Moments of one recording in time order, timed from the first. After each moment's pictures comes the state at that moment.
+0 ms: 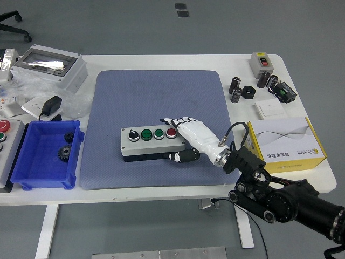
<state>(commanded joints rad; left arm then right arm) -0.03 0.10 -1.75 -0.34 1.63 -0.10 0.35 0.59 -0.17 0.42 0.99 -1.80 -0.43 0.11</state>
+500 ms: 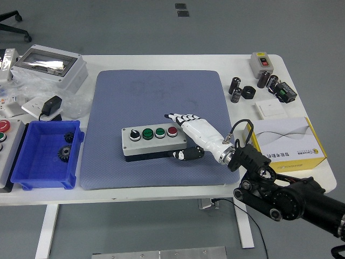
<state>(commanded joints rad) -0.02 0.10 -1.76 -0.33 1.63 -0.11 0.35 0.60 -0.23 0.42 1.03 -1.78 -0.40 0.10</state>
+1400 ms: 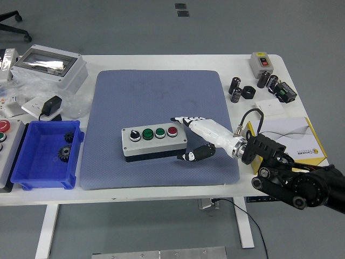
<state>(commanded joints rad) -0.04 0.12 -1.77 -0.33 1.65 -0.12 0.34 0.71 -0.39 0.29 1.16 -1.55 -0.24 0.12</state>
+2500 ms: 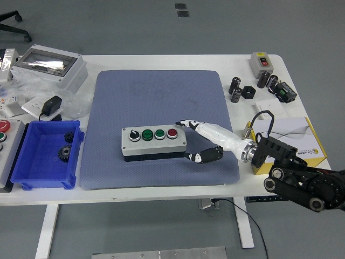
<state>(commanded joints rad) -0.03 0.12 -1.76 -0.33 1.64 -0.12 0.34 0.66 -0.50 0.35 1.30 -1.44 -0.18 0.13</state>
